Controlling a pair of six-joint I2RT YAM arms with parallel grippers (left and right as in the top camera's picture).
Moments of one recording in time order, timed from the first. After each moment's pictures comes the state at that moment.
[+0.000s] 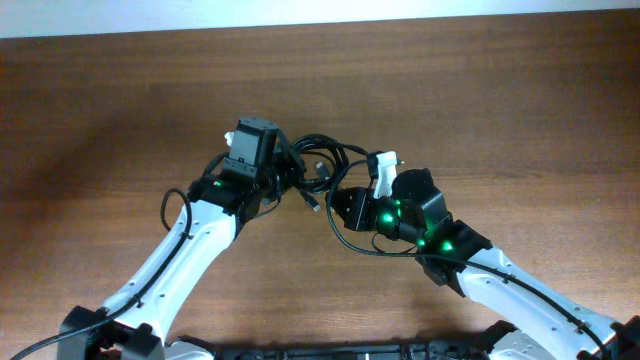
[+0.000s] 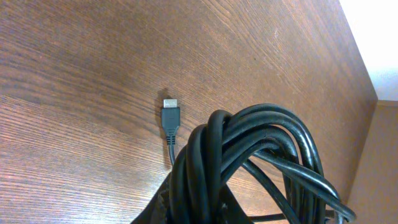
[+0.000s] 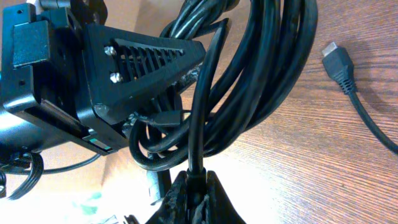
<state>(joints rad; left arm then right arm) -0.39 1.46 0.96 -0.37 0.17 -1.00 0.59 1.27 0.57 0.22 -0.40 0.89</state>
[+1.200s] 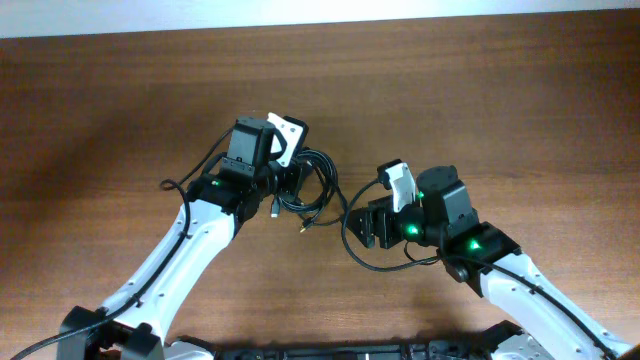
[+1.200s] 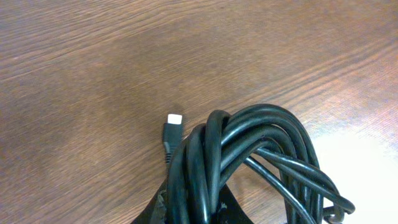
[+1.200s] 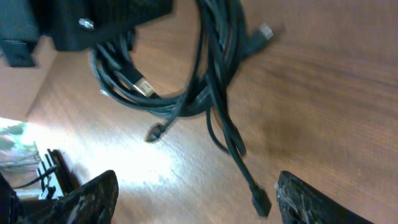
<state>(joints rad) -0.38 1.46 0.96 -0.38 0.19 0.02 0.44 1.16 0.57 -0.11 -0.52 0.35</state>
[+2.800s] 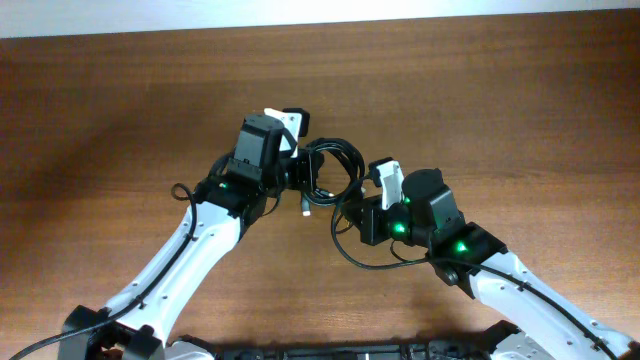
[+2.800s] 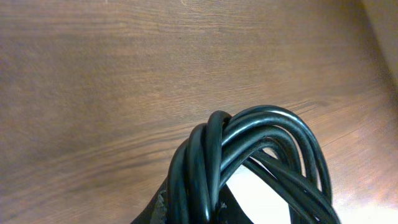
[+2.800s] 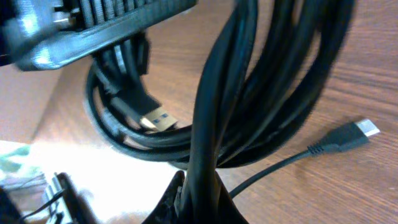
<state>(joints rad) -0.42 1.46 0.96 -0.26 0.29 -0.35 0.53 1.20 0.57 -0.01 -0.45 0.50</state>
